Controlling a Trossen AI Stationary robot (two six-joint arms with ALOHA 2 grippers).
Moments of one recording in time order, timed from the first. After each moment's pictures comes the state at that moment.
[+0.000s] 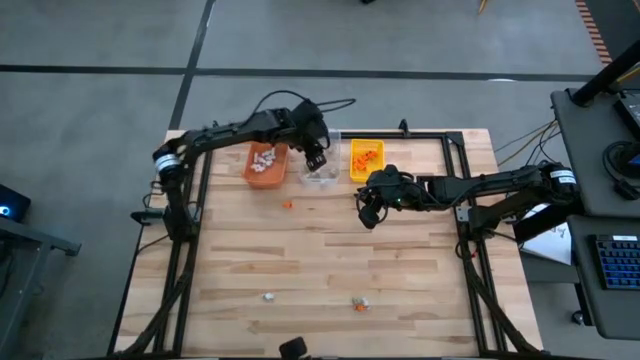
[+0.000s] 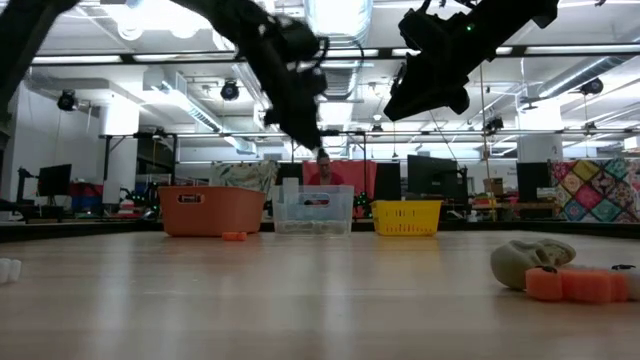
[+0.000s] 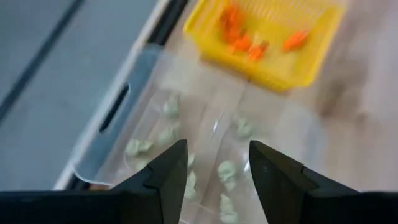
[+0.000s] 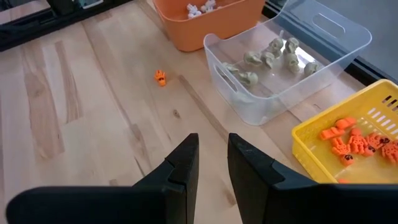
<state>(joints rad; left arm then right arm) 0.49 1.88 1.61 -0.67 -0.01 0.09 -0.02 1.29 0.85 -0.21 0.31 0.39</state>
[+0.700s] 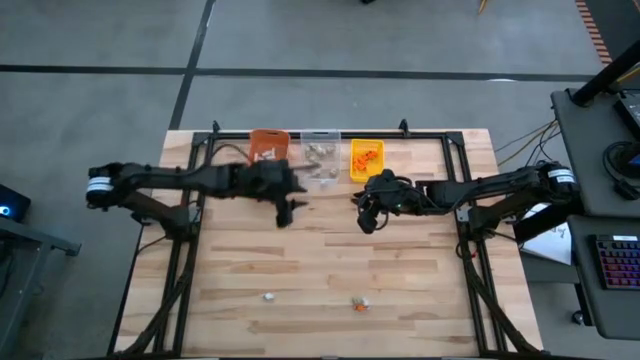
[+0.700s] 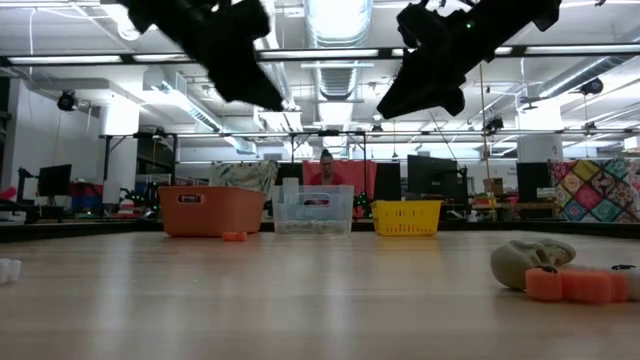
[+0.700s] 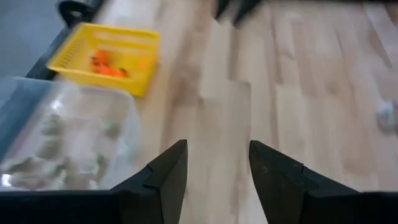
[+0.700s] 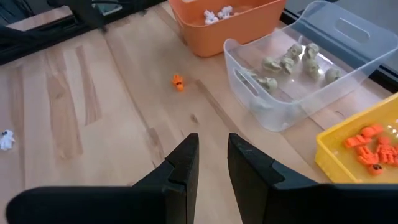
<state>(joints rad) 0.13 1.32 0.96 -0.27 -0.02 0.00 0.02 1.31 0.83 -0.13 0.32 0.40</state>
